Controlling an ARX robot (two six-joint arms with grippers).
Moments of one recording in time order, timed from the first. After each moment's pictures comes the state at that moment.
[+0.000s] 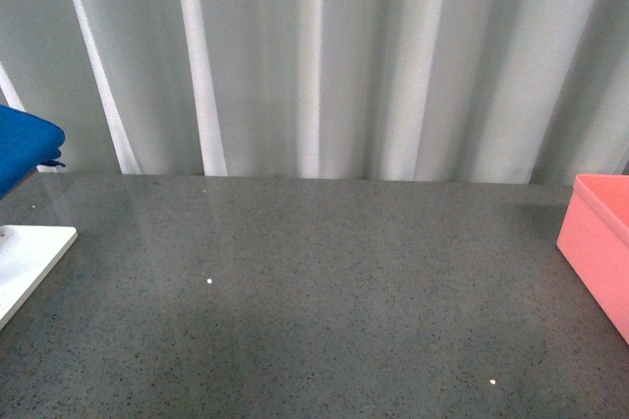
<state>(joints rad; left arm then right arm) 0.00 0.00 0.02 0.00 0.00 0.00 0.00 0.00 0.02 0.00 -0.01 -0.02</state>
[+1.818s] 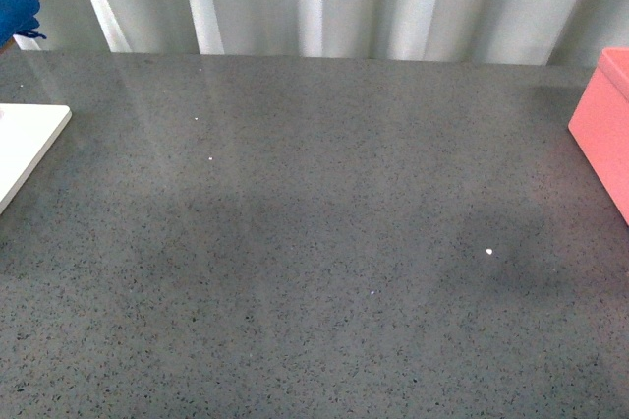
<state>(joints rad) 0.17 1.85 1.30 0.01 -0.14 0.32 0.00 0.00 0.02 0.00 -0.01 -0.02</state>
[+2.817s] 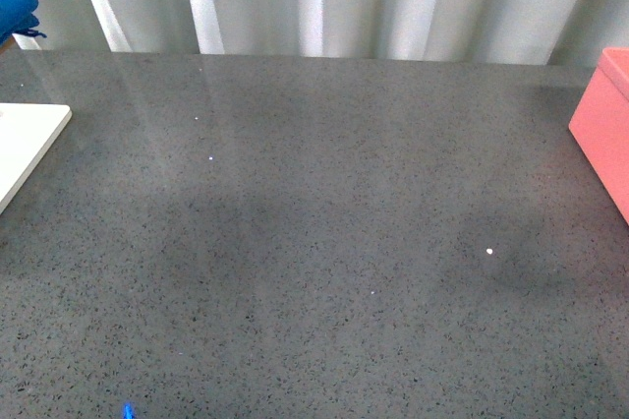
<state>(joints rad) 0.27 1.99 1.36 -0.06 -0.10 0.34 0.00 0.00 0.02 0.00 -0.01 -0.02</state>
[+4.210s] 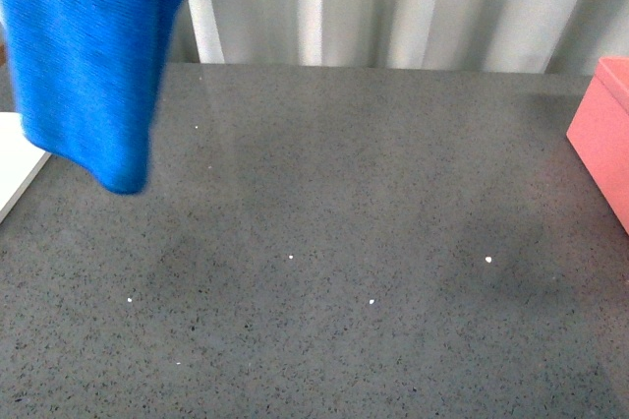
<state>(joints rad) -0.10 1.43 0.97 0.23 0.53 -0.17 0.00 0.00 0.02 0.00 -0.01 -0.02</state>
